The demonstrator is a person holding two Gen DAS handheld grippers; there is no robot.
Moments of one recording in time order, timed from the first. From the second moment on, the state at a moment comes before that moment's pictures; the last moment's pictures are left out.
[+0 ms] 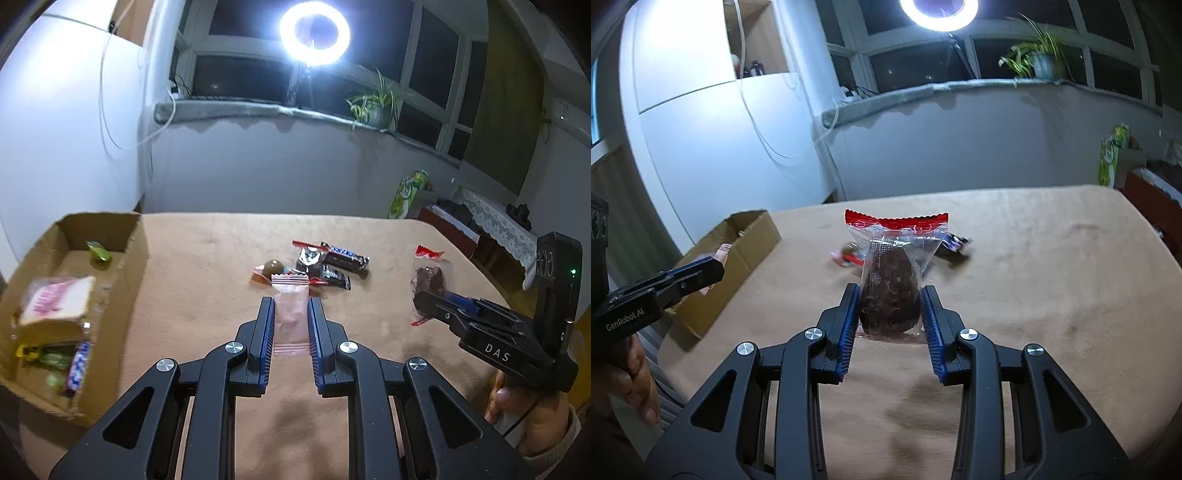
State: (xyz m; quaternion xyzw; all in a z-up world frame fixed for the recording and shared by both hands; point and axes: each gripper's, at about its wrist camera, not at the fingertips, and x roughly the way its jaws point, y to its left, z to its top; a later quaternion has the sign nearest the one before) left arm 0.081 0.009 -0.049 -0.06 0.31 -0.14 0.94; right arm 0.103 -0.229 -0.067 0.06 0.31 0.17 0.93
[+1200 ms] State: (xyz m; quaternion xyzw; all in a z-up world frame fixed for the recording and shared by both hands) left arm 0.050 0.194 -0.059 -0.10 0.28 0.01 0.95; right arm 0.133 0.025 -0.037 -0.07 0.30 0.35 0.88
